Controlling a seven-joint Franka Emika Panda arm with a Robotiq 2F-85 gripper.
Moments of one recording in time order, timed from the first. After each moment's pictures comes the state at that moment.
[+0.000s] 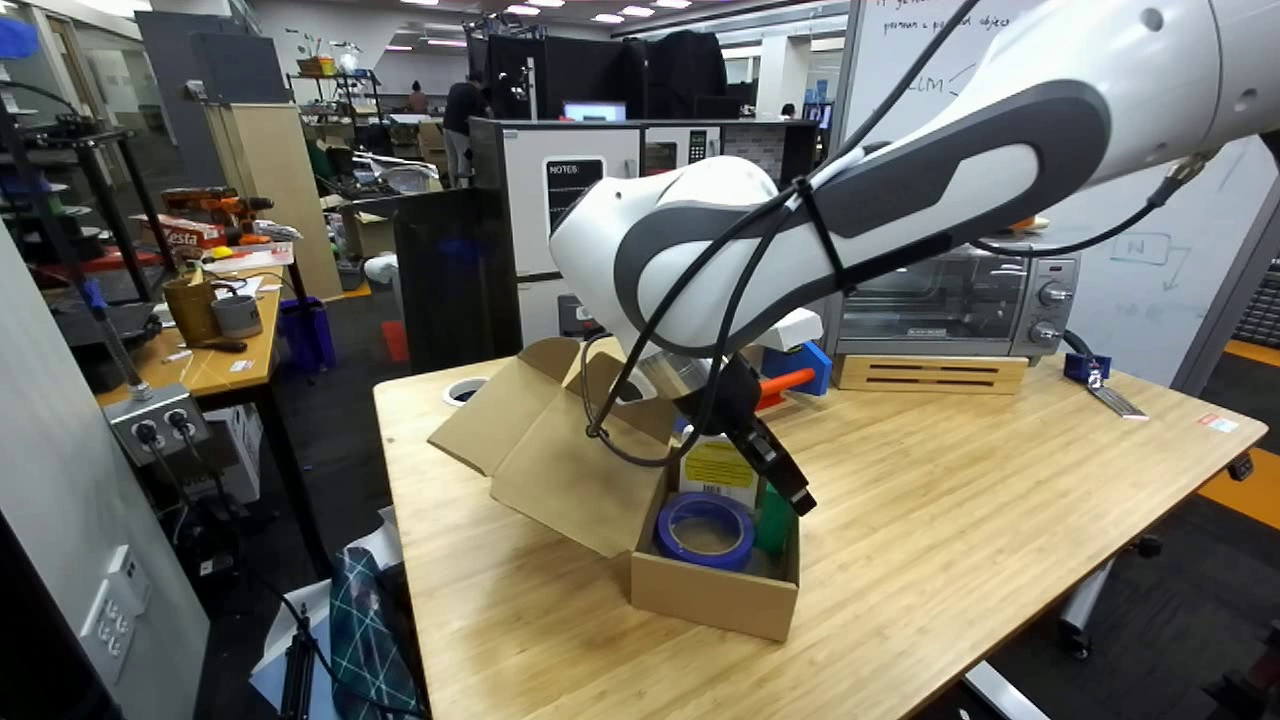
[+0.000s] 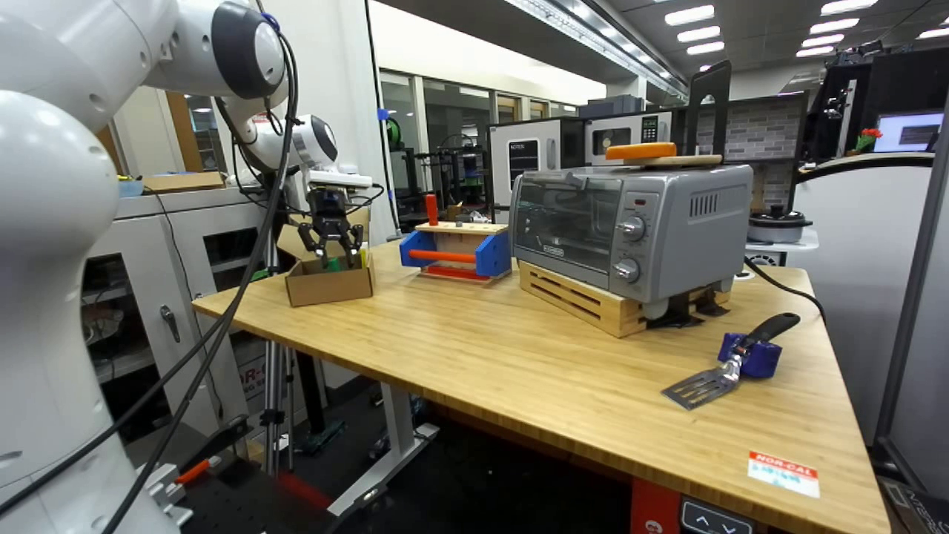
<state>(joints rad) 0.44 0.85 0.24 -1.19 -0.38 1.39 -0.58</state>
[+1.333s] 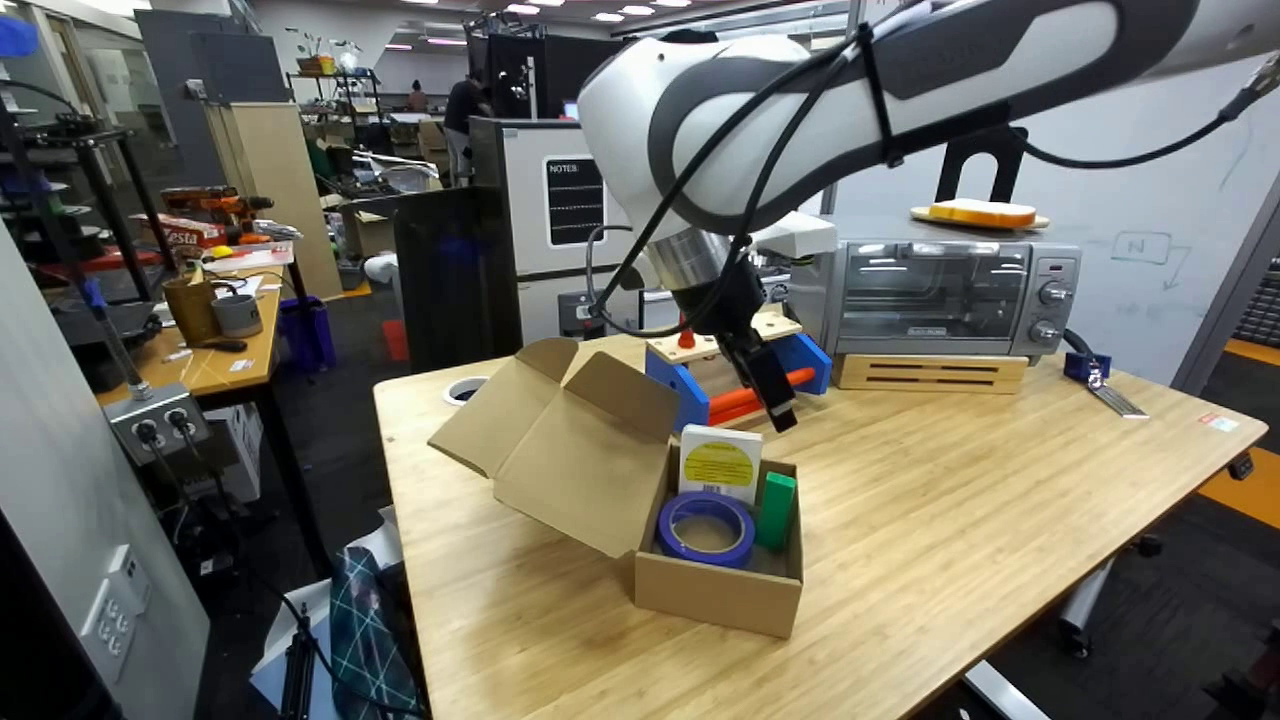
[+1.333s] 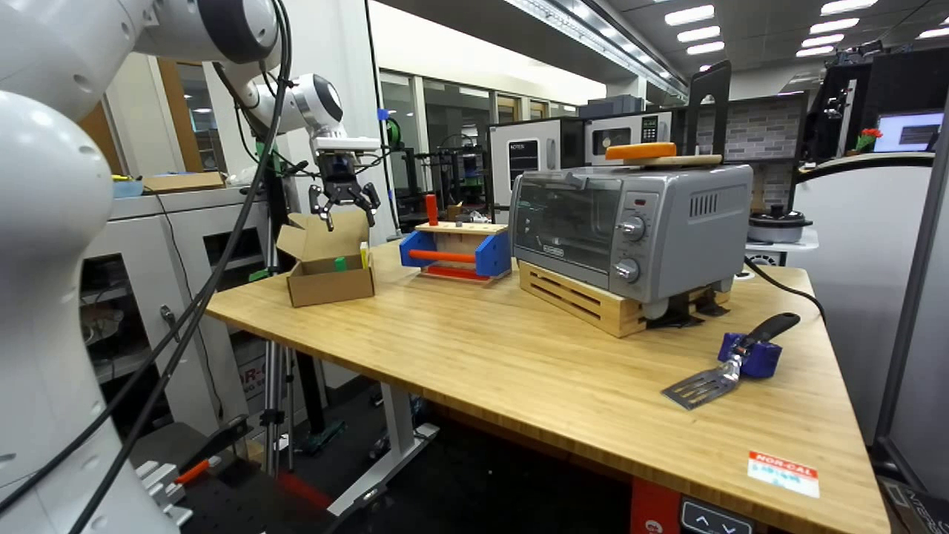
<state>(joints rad) 0.39 0.72 0.24 -1.20 -0.38 1.48 -0.57</state>
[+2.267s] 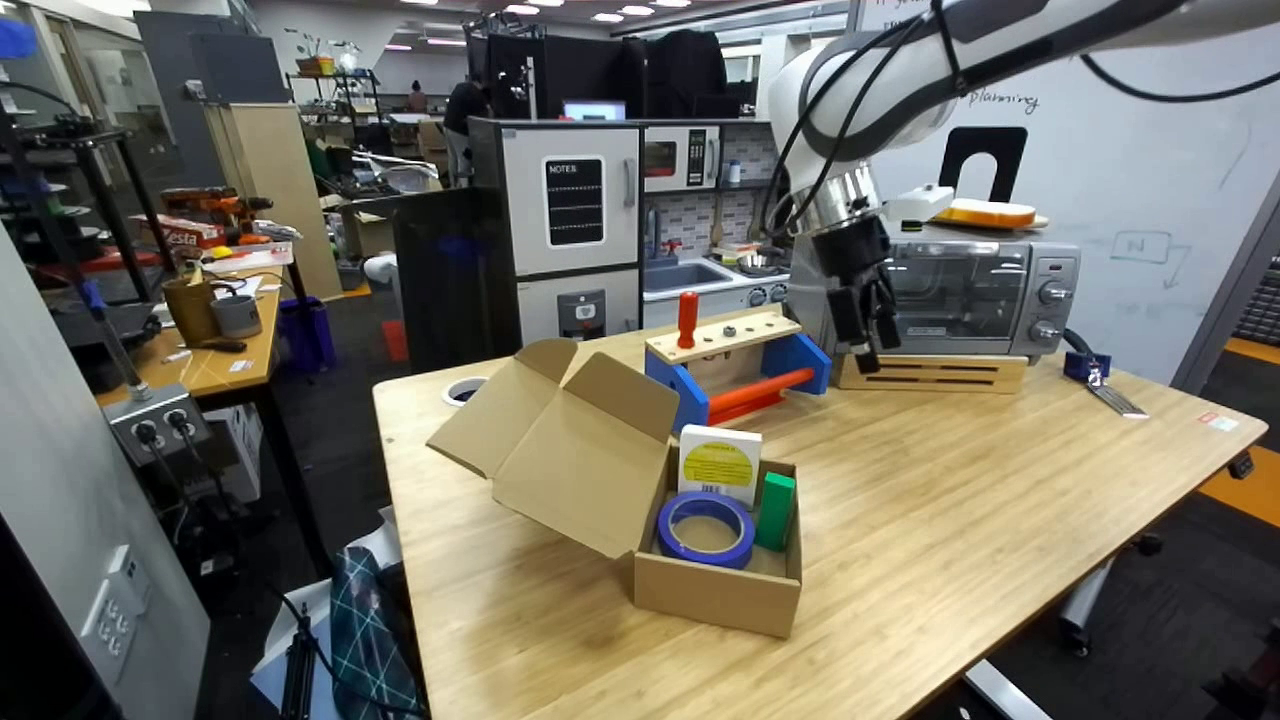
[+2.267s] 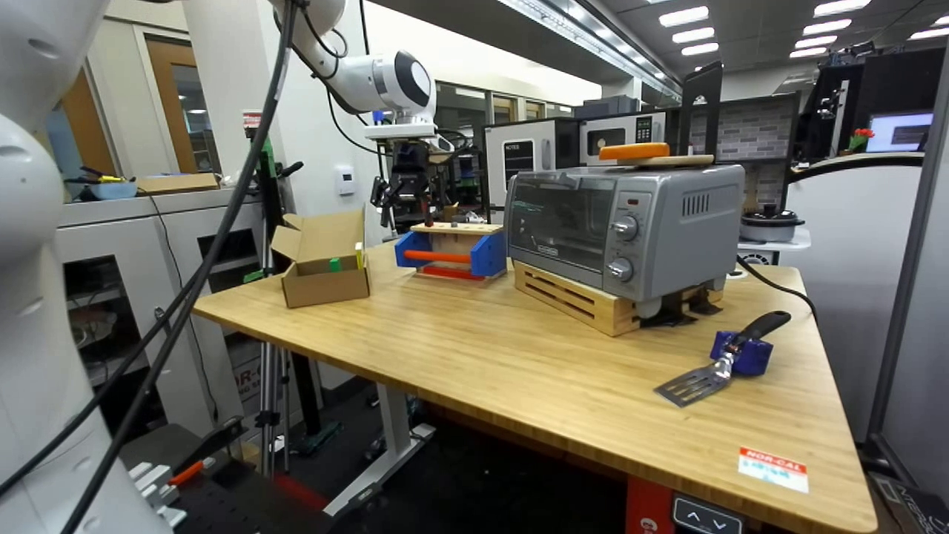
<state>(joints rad) 0.10 0.54 0.11 -1.46 -0.10 1.54 -0.16</state>
